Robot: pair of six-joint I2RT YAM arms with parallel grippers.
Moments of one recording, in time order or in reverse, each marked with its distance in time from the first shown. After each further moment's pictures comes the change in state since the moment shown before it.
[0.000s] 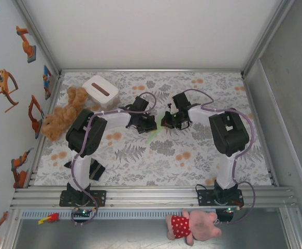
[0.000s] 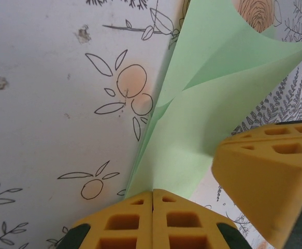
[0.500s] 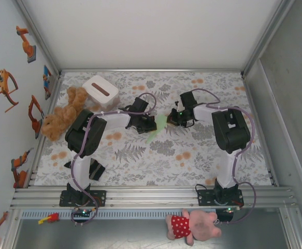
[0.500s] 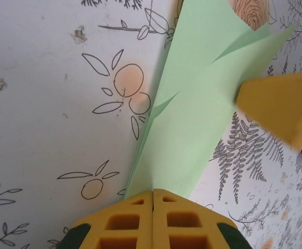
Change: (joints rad) left arm 0.001 -0.010 -0.032 0.035 -0.008 0.024; right arm -0.116 0.034 -0.006 0.058 -0.014 0.000
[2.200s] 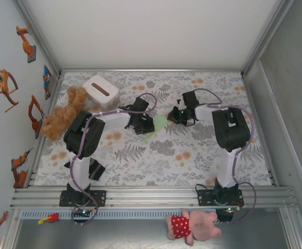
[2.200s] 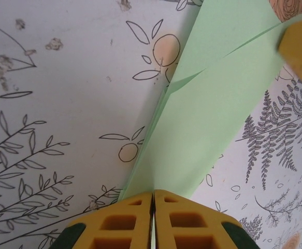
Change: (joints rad) left arm -0.013 -0.028 0.024 -0.126 -0.067 0.030; right arm -0.023 0.026 0.005 0.087 -0.014 0.049
